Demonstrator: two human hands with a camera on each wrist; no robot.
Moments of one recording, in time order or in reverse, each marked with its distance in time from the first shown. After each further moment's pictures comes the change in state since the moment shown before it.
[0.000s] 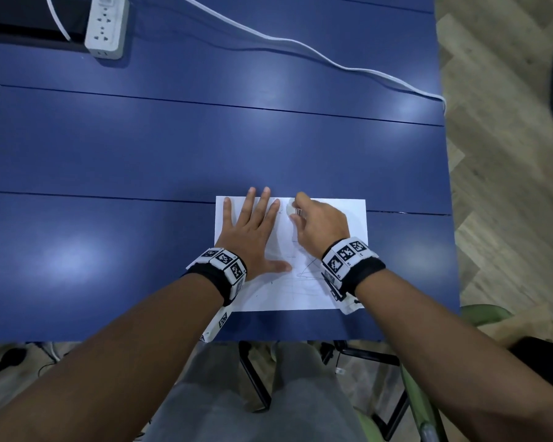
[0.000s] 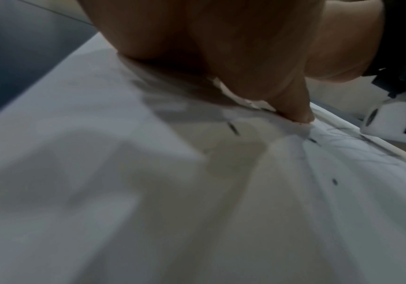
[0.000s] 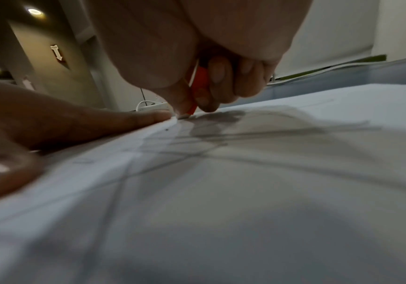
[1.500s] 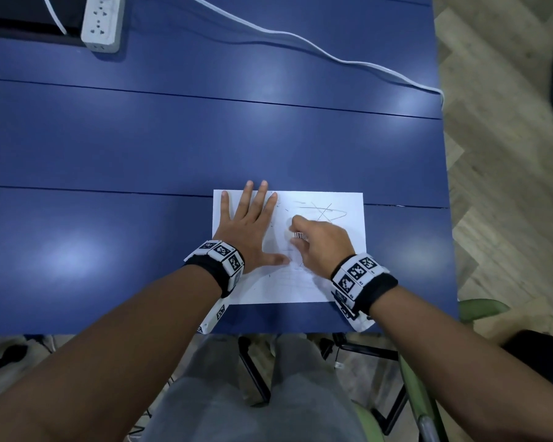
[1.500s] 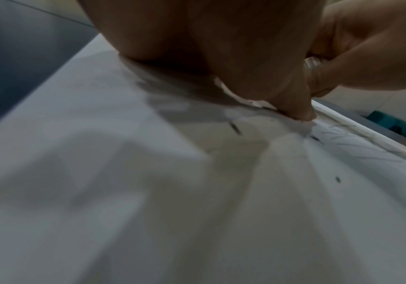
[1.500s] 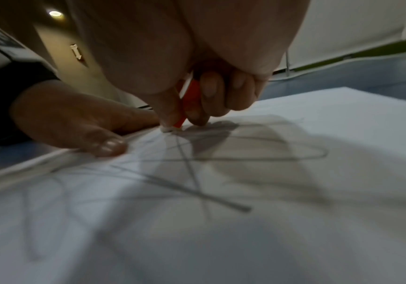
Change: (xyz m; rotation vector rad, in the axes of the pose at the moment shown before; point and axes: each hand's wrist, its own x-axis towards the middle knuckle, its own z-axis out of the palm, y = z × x) left_hand 0.000 -0.001 0.002 -0.016 0.039 0.004; right_hand -0.047 0.006 -0.001 0.015 -0.154 -0.100
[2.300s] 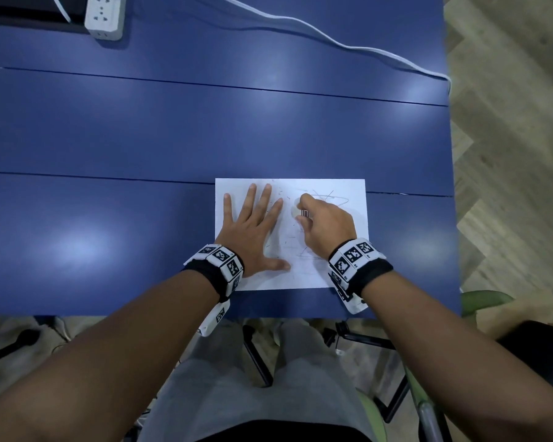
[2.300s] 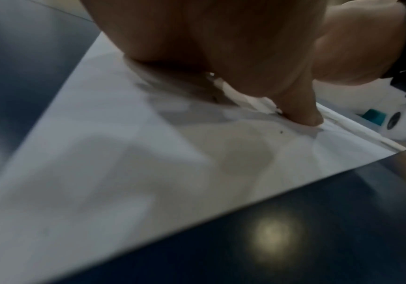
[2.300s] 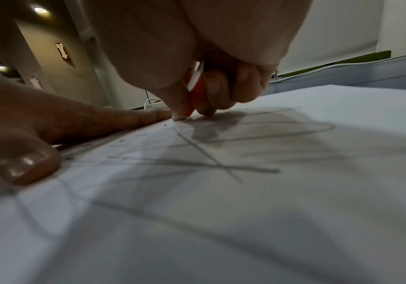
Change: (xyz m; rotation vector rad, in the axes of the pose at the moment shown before) left_hand -0.024 0.009 0.011 0.017 -0.019 0.042; right_hand 0.010 0.002 0.002 0.010 0.072 0.114
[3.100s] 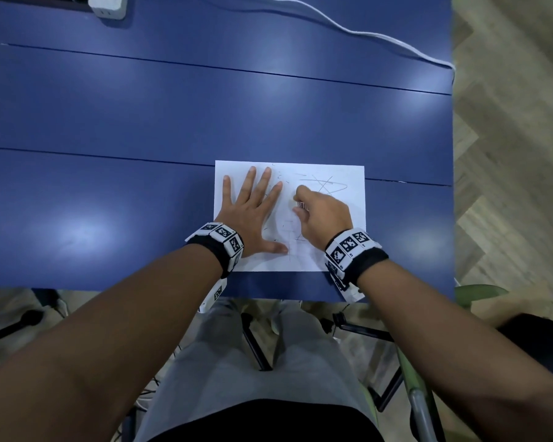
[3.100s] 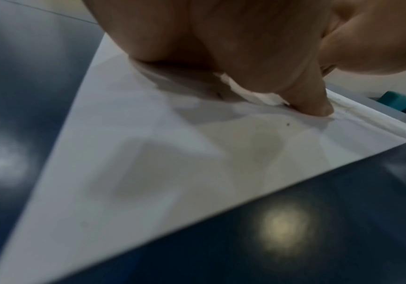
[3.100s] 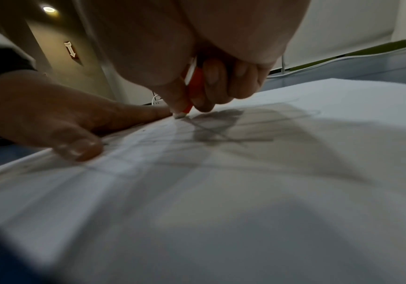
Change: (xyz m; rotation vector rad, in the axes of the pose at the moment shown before) left_hand 0.001 0.004 -0.002 0.024 -0.024 -0.038; right_hand -0.013 0.005 0.007 0.005 0.010 -0.077
